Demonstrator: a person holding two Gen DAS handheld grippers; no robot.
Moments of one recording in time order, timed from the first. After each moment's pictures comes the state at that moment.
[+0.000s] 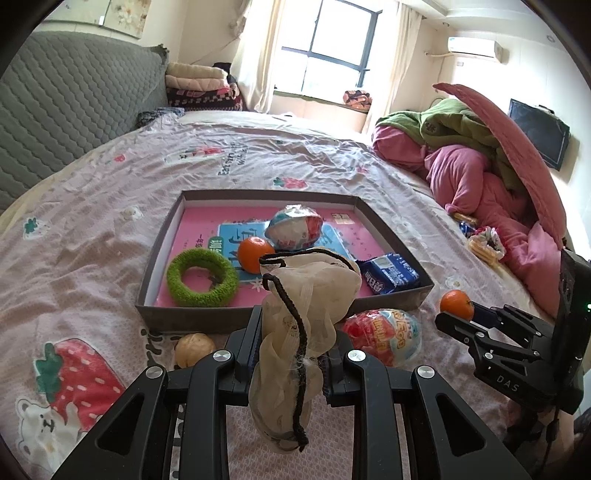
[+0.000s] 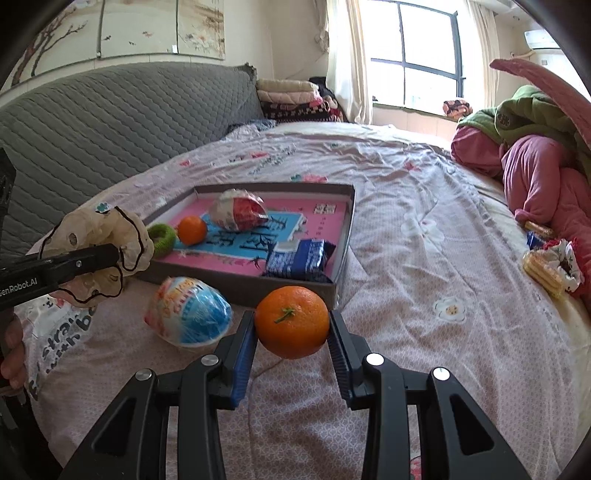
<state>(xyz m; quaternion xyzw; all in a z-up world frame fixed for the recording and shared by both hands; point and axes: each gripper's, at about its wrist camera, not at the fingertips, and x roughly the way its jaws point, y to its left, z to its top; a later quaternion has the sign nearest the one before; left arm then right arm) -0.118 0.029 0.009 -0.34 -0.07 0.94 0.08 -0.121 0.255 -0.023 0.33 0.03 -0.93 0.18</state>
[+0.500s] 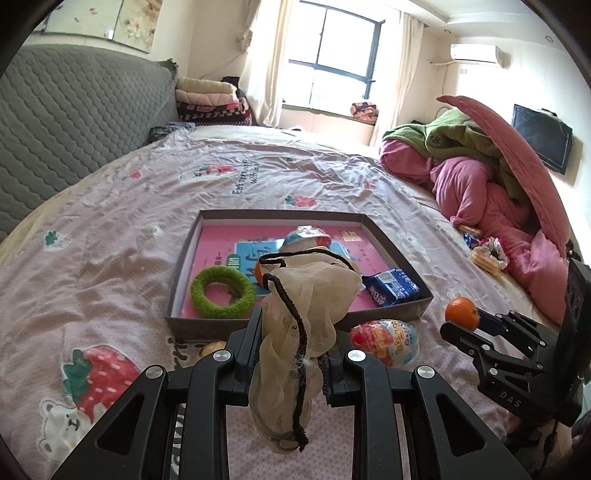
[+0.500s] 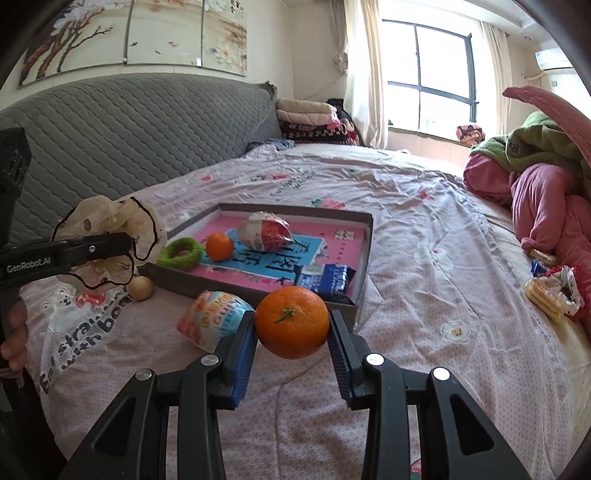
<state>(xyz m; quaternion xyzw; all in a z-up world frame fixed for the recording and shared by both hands) -0.100 0.018 0.031 -0.31 -0.06 0.95 0.06 -0.102 0.245 -0.008 0.28 0.05 -0.94 0.21</state>
